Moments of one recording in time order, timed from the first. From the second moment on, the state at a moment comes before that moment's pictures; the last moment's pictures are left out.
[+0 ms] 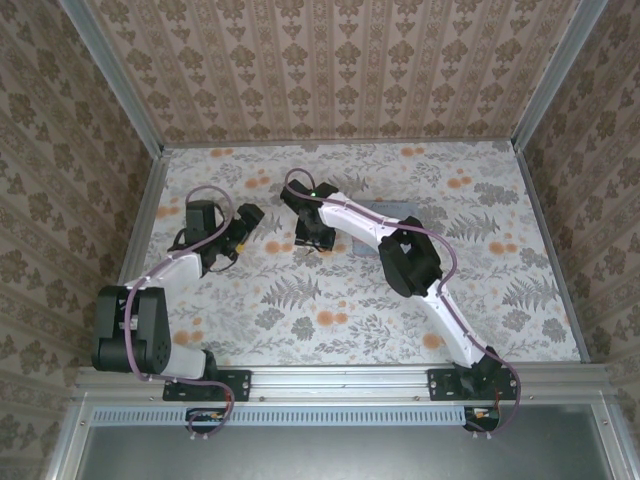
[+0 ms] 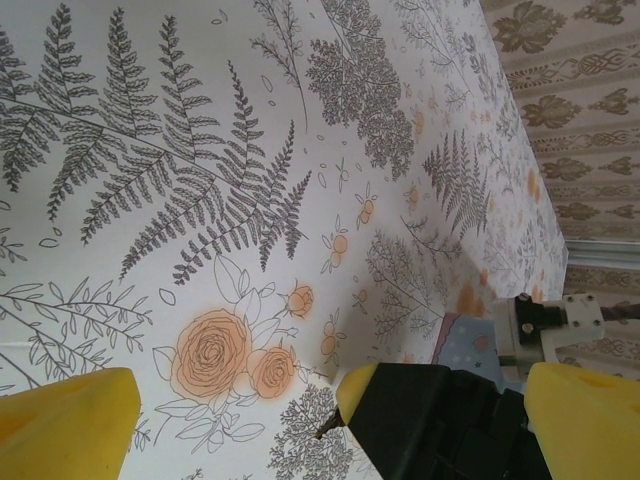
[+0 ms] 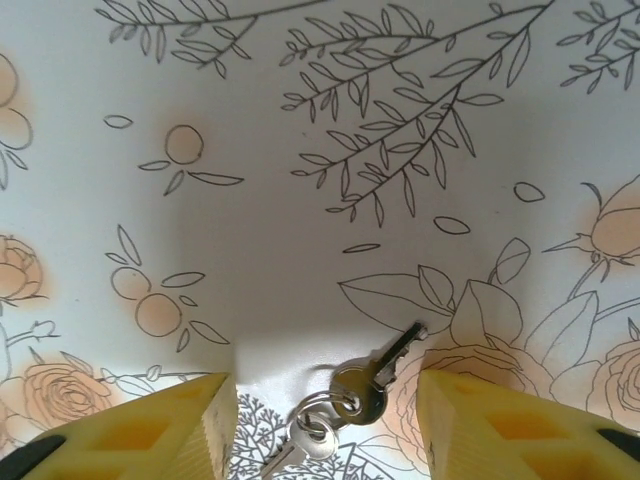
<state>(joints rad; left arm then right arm) -0.12 1.41 0.68 0.04 0.43 -0.93 0.73 2.47 2.18 -1.08 0.05 0.94</state>
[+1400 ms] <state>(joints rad) -0.16 1.41 0.75 -0.03 0.45 -0.90 0.72 2.09 1.48 -0.50 -0.07 0.91</state>
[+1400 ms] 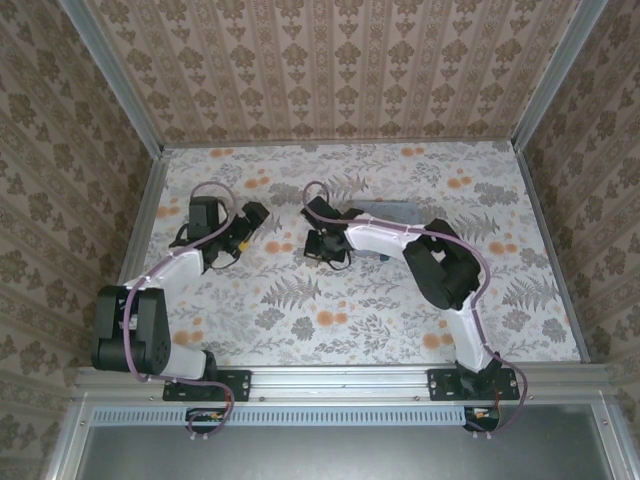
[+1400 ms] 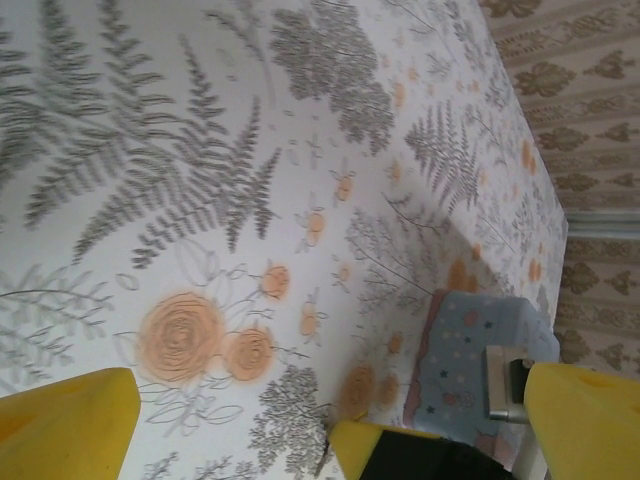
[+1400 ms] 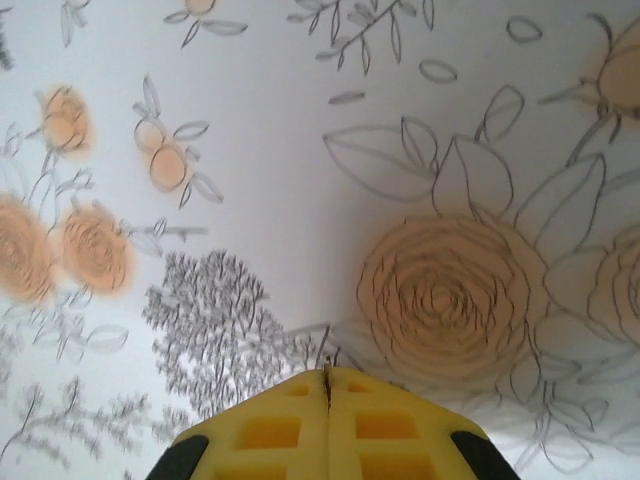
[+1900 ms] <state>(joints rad) -0.36 1.59 0.95 0.03 0.53 -0.93 0.46 1.75 1.02 0.11 -0.45 0.84</state>
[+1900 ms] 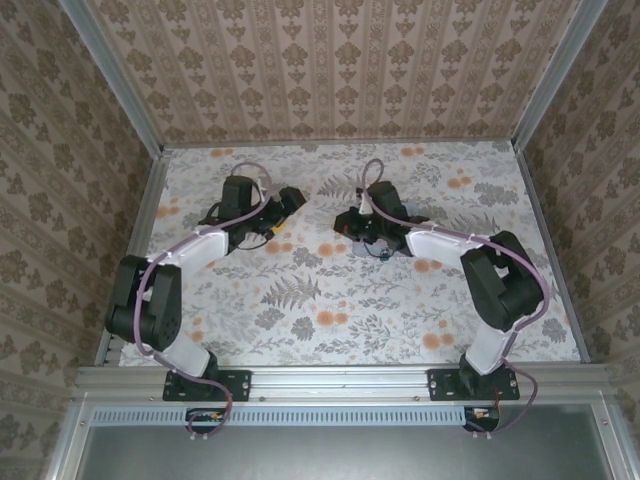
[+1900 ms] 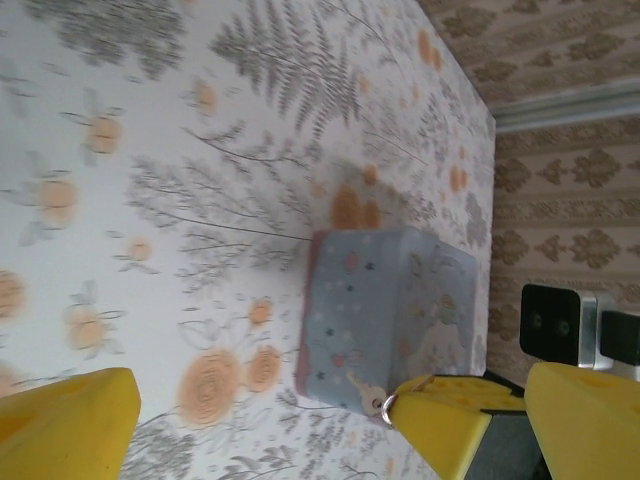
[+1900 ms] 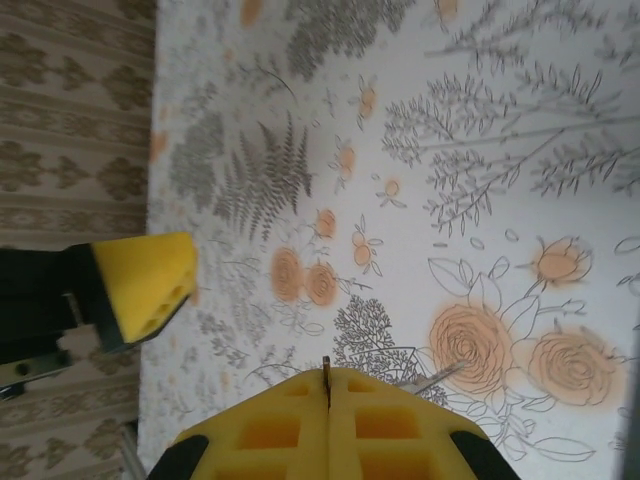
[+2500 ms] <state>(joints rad) -0.56 1.85 1.03 0.50 0.55 -1.47 0.29 1.53 0.75 0.42 -0.42 1.05</state>
